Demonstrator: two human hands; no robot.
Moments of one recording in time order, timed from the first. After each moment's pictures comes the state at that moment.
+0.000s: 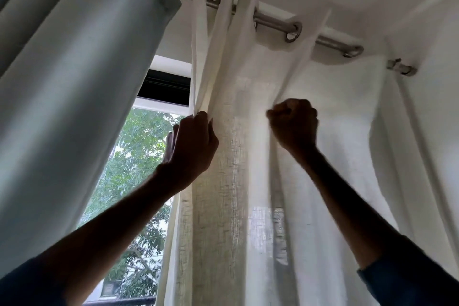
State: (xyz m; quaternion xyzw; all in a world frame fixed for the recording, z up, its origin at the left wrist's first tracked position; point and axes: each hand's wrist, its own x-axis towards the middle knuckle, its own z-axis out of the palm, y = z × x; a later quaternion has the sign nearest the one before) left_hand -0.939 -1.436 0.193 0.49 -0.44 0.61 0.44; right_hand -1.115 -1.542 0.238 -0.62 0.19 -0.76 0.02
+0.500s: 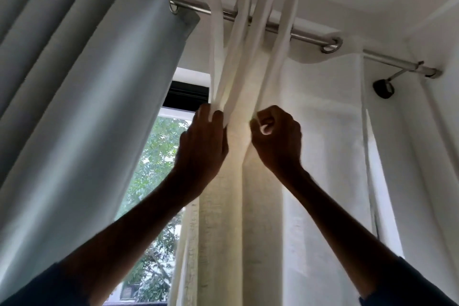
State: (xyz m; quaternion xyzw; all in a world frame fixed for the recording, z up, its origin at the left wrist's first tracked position) left_hand -0.951 -1.403 0.187 0.46 -0.41 0.68 0.40; right_hand -1.068 -1.505 0.212 -0.62 0.07 -0.78 -0.03
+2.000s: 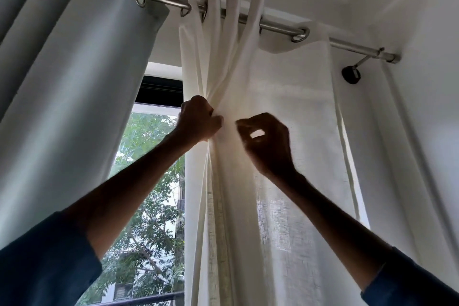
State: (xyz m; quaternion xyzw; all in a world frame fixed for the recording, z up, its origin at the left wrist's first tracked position) left_hand -0.984 -1.409 0.241 0.58 -0.53 0.40 0.48; right_hand -1.103 -1.519 0.179 -0.65 -0.02 -0.76 -0.01
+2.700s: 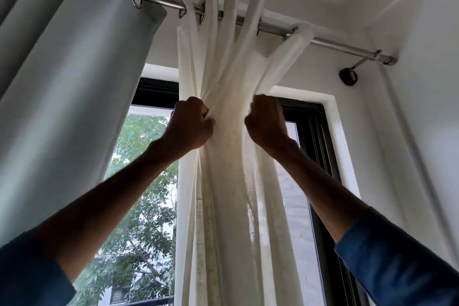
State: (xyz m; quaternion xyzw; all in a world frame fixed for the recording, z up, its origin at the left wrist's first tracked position) left_hand -0.965 -1.405 0.239 0.52 -0.55 0.51 0.41; right_hand -1.108 -1.511 0.239 -0.71 0.18 -0.68 -0.09
